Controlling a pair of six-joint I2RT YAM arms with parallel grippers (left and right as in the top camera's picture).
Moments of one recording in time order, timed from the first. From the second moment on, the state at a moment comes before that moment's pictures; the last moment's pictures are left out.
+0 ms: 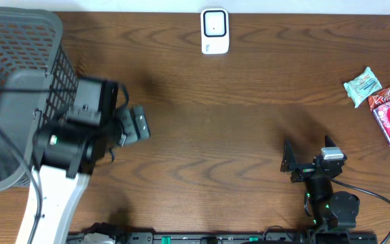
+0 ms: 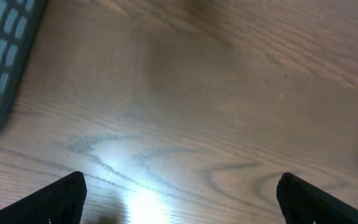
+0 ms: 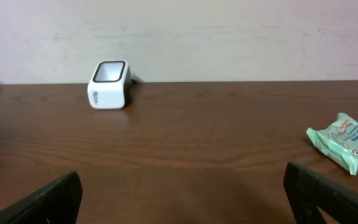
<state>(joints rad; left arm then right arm) -0.24 1.15 1.29 -1.24 -0.03 -0.49 0.00 0.01 0.01 -0.07 -0.11 0.04</state>
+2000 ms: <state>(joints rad) 0.04 0.01 0.01 -0.06 0.18 -0.09 0.00 0.01 0.01 -0.07 -0.10 0.04</state>
